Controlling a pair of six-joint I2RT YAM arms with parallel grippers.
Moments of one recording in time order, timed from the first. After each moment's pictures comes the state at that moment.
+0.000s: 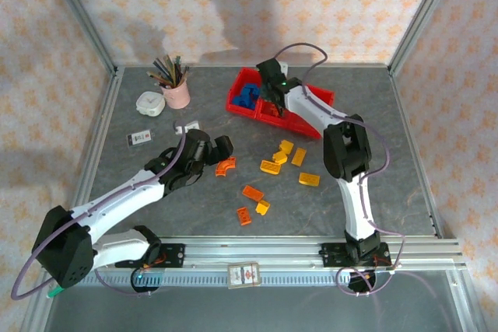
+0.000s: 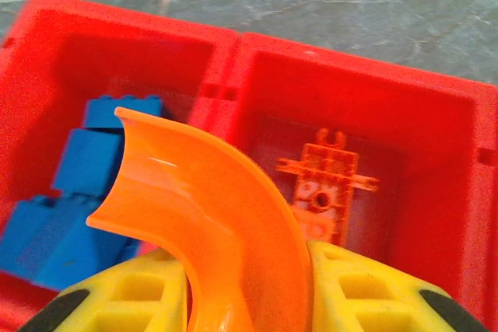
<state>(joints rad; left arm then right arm) -0.59 1.16 0.72 -0.28 -0.21 -0.87 0.49 2.19 1.89 -0.57 0.33 0.48</state>
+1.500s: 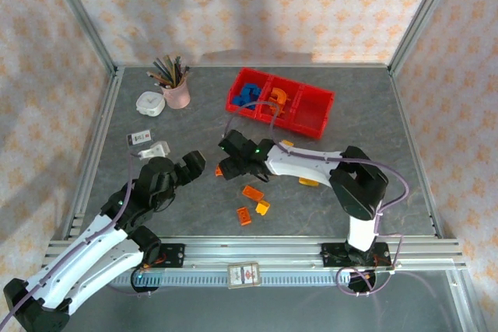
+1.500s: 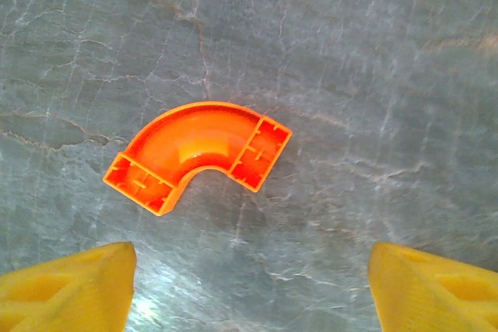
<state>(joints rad) -0.57 0.60 0.54 -0.54 -0.27 -0.96 0.97 1.84 1.29 -0.51 0.16 0.42</state>
